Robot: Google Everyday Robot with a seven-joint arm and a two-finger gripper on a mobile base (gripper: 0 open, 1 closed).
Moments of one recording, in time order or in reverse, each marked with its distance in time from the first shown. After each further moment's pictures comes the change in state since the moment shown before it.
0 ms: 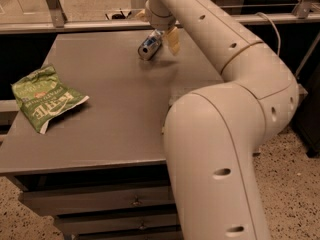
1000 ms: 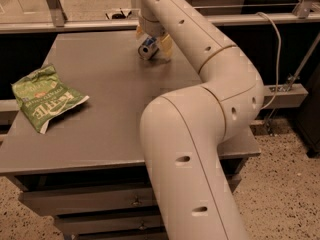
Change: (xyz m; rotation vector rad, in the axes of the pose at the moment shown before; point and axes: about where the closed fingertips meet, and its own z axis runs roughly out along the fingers) arm -0.018 0.013 0.027 -0.165 -0.040 -0.089
